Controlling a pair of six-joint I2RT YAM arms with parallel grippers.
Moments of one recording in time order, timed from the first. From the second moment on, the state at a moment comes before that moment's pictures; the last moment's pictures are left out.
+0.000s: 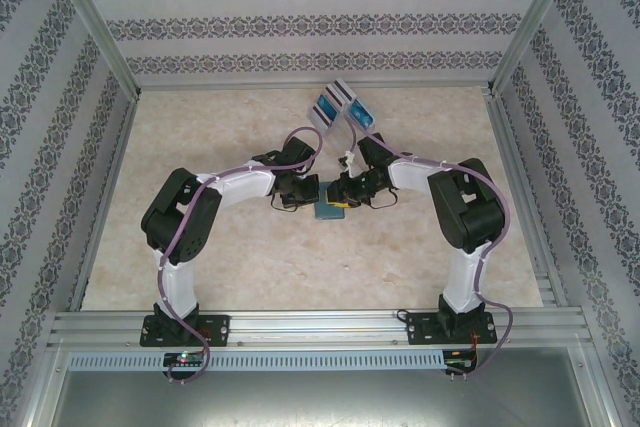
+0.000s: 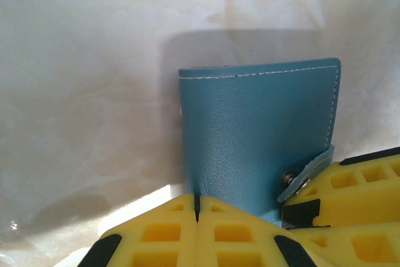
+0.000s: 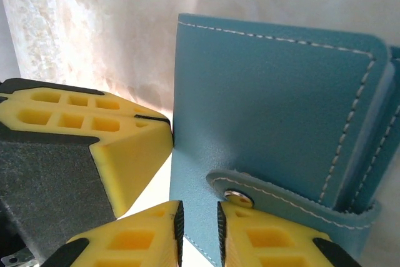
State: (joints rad) left arm -0.58 1.93 1.25 -0.43 0.24 -0.74; right arm 0.39 1.94 1.11 -0.34 -0.77 0.47
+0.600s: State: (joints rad) left arm -0.58 1.93 1.25 -0.43 0.24 -0.74; right arm 0.31 2.03 1.17 -0.33 -0.93 0.60
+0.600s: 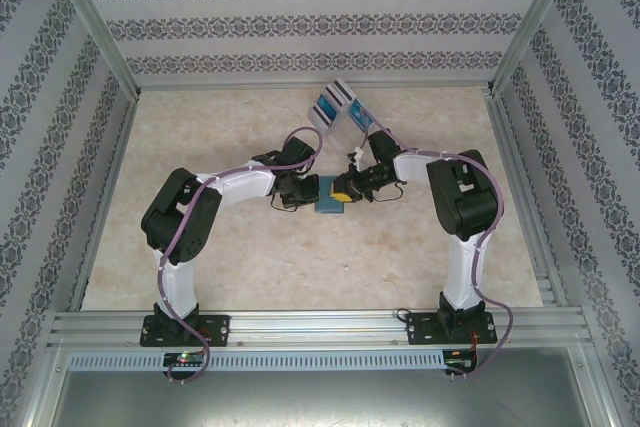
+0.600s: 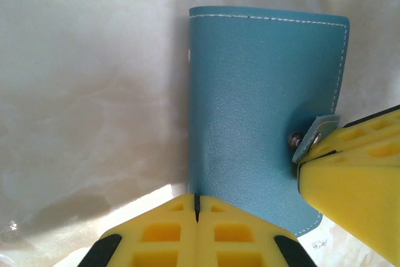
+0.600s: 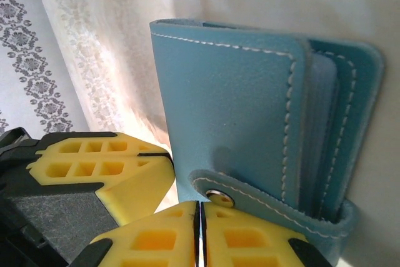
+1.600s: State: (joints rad) left arm -0.58 1.94 1.25 -0.43 0.26 -0.74; right arm 0.50 1.81 1.14 -0.36 -0.31 0.22
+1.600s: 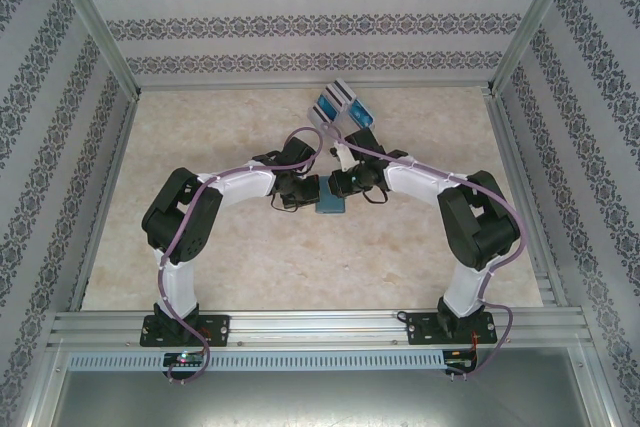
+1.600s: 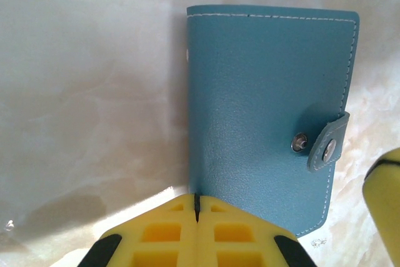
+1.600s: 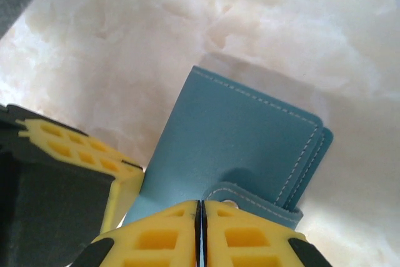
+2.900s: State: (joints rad) left arm -0.58 1.95 1.27 -0.43 0.27 -0.74; right arm 0.47 2.01 1.37 -0.53 -0.39 0.23
